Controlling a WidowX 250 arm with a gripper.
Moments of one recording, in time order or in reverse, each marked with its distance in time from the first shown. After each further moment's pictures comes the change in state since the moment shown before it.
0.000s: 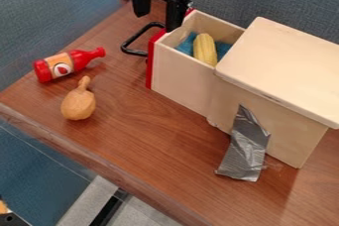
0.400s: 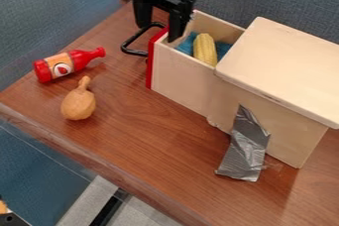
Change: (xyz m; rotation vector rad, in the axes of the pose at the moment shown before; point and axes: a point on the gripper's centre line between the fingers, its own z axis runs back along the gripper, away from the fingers) arm 0.000 -0.010 -0.016 -0.019 0.037 0.035
